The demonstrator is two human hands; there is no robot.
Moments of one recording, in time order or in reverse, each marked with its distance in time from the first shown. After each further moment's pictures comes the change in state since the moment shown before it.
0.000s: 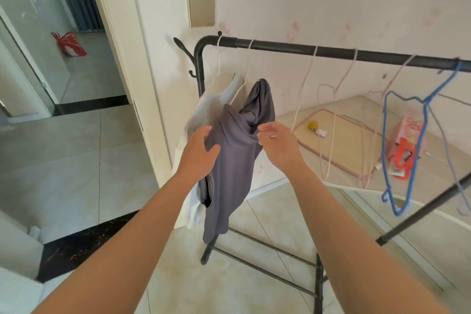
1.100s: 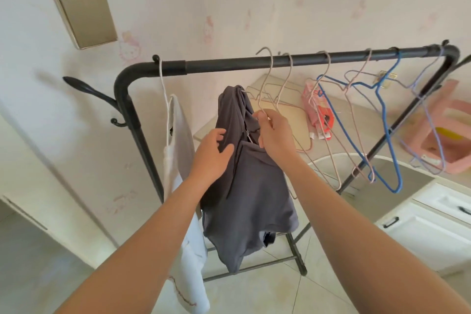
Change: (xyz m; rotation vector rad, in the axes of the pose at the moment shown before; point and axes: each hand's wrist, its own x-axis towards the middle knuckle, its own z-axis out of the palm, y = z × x) left_hand 0.182 0.013 0.067 -0.110 -0.512 0.291; right_hand 0.107 -0.013 0.012 -0.084 0.580 0.130
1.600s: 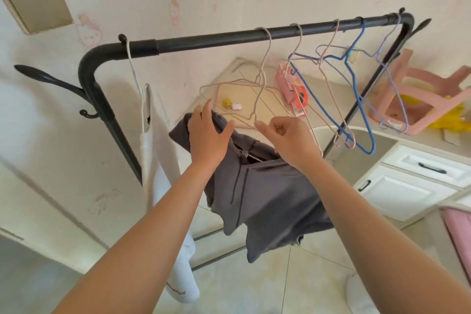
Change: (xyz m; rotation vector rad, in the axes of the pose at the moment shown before) left_hand -0.001 0.007 0.029 0.109 0.172 0.216; right_hand -0.071 0.012 -0.059 -0.246 -0.016 -0.045
